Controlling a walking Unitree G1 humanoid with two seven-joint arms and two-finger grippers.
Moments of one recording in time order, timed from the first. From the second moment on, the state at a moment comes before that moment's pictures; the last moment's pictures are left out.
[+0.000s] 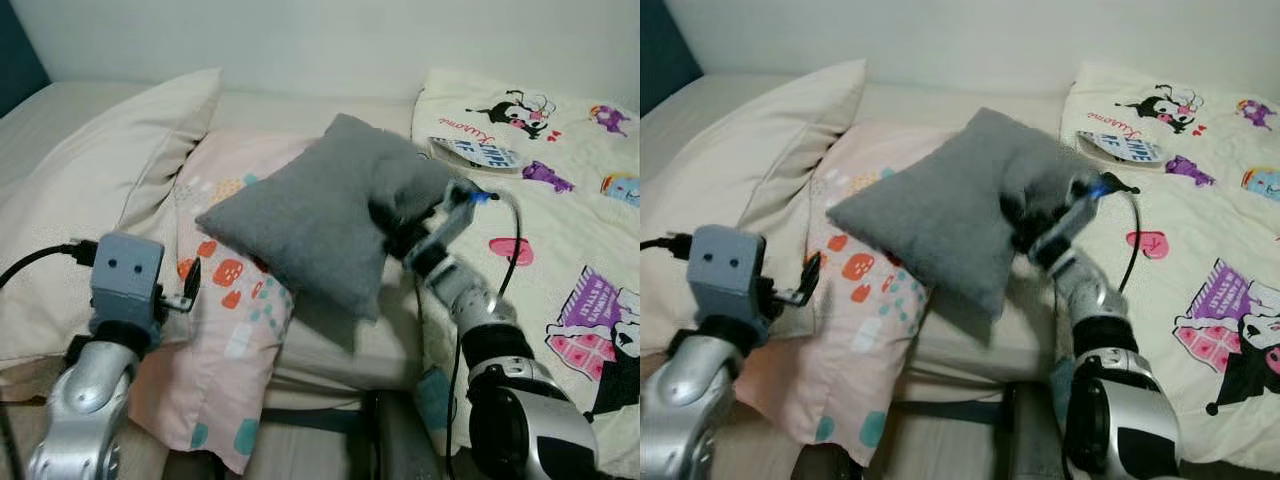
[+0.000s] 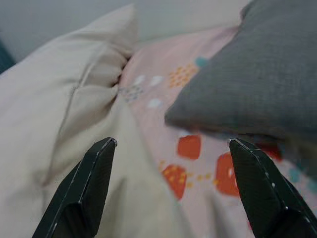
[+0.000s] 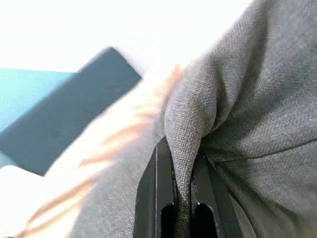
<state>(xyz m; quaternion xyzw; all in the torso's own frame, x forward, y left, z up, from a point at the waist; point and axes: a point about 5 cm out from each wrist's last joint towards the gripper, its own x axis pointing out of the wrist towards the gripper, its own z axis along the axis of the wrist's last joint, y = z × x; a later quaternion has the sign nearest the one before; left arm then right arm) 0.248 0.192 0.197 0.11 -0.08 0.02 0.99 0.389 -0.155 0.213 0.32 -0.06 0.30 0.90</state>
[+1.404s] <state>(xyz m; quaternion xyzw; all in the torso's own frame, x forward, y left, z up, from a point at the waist) 0.276 0.178 0.167 0.10 -0.06 0.04 0.99 0.352 -0.097 0.186 0.27 0.01 0.40 0.88</state>
